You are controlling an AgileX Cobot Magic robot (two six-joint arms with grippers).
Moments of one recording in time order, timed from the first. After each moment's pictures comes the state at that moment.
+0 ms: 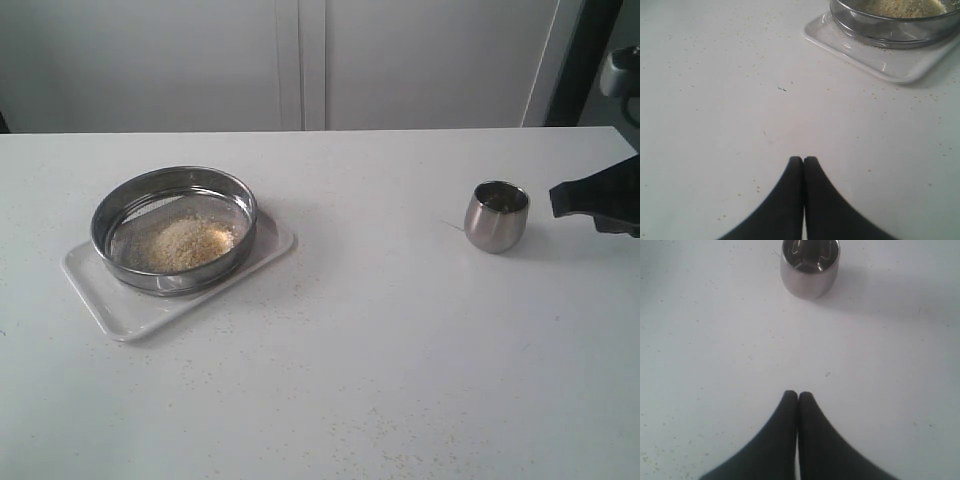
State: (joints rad) left arm 0.01 0.00 0.02 -0.07 0.52 0.16; right arm 0.11 1.17 -0.90 0.02 0.72 -0.01
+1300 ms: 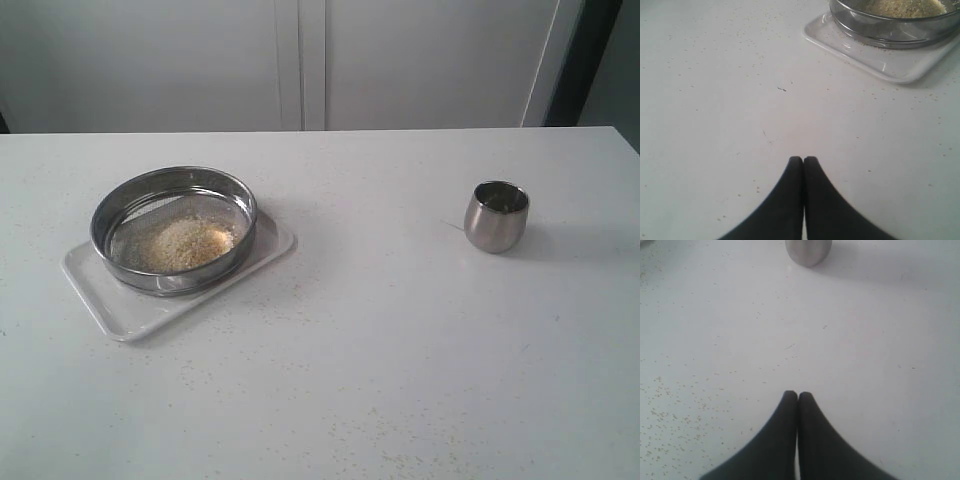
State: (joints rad) left arm 0.01 0.00 0.02 -0.07 0.52 0.16; right arm 0.11 0.73 -0.73 0.02 0.93 -0.01
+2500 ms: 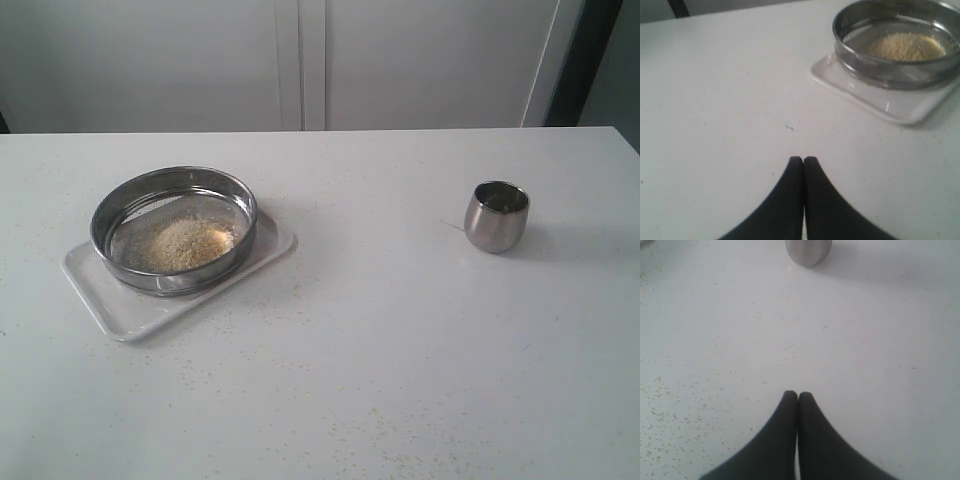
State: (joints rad) left arm 0.01 0.00 0.02 -0.07 0.39 0.16; right arm 0.11 0.73 -0.73 0.03 0.93 -0.01
